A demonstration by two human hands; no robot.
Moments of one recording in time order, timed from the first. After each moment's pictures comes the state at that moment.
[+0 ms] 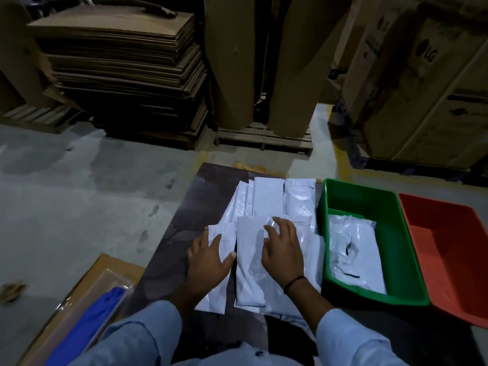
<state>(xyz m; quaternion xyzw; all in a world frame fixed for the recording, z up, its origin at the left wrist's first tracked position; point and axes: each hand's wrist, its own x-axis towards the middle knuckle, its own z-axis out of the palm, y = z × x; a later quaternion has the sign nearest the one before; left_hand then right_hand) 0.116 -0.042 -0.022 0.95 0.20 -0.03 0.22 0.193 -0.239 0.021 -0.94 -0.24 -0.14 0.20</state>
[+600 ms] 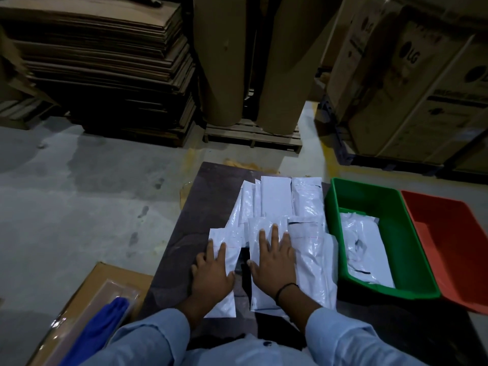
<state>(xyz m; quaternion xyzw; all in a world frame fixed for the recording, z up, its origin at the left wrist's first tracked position) 0.100 -0.013 -0.048 0.98 0.16 -0.11 0.11 0.160 -0.177 -0.018 -0.99 -0.16 0.02 -0.01</state>
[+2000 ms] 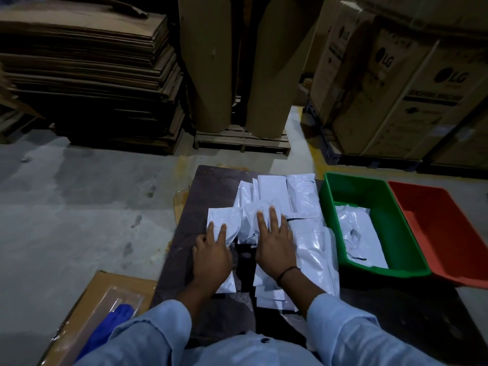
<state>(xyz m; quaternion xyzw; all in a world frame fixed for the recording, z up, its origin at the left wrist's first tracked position) 0.112 0.009 -0.021 0.98 0.13 0.01 0.15 0.163 -0.158 0.021 -0.99 -0.16 0.01 0.06</state>
